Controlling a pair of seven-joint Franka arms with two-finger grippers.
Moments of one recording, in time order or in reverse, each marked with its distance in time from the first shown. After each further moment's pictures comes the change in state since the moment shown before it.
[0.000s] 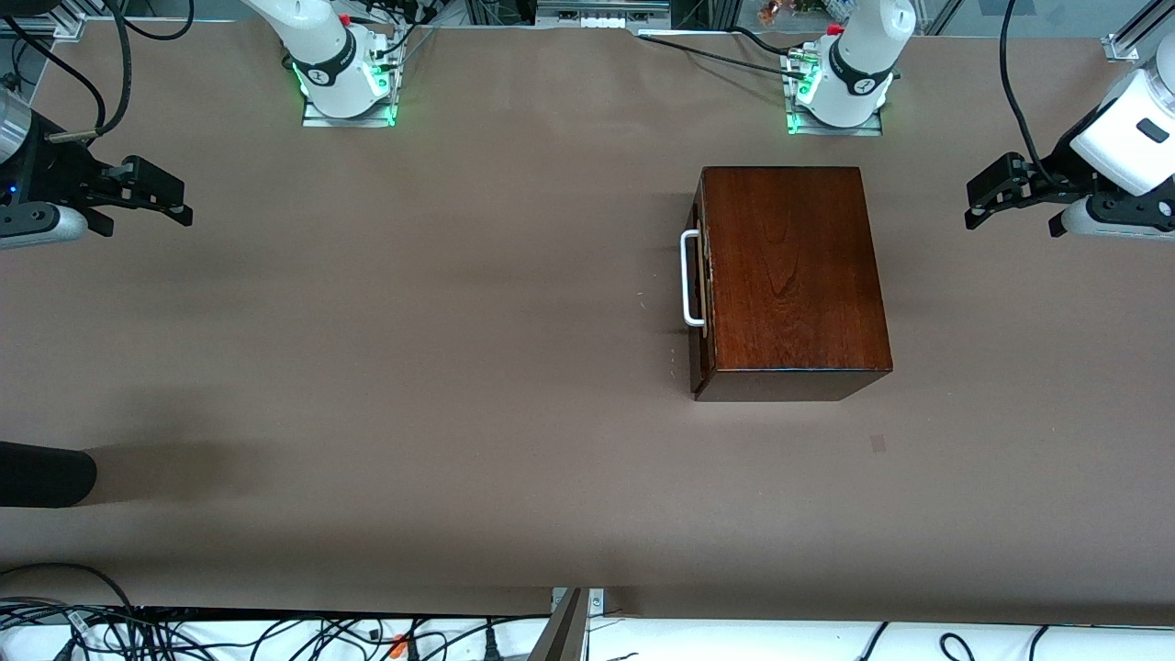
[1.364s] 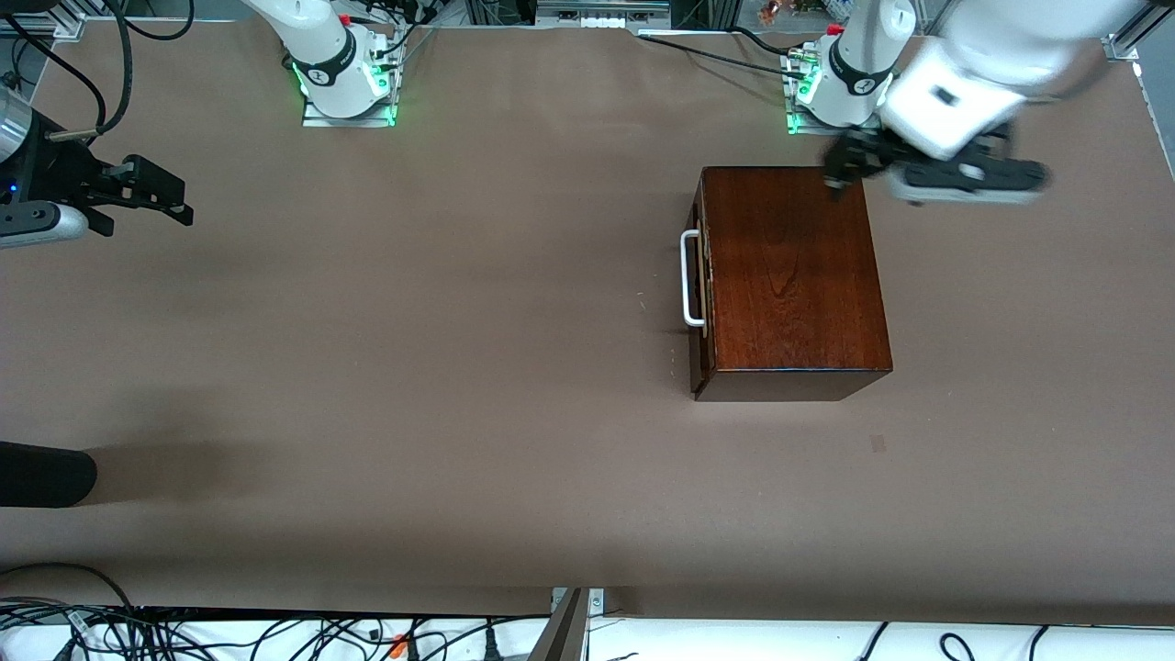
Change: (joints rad) left arm -0.018 0.011 -0.343 0.002 0.000 0.009 -0.436; right arm 0.001 0.000 0.002 0.002 0.000 0.000 0.000
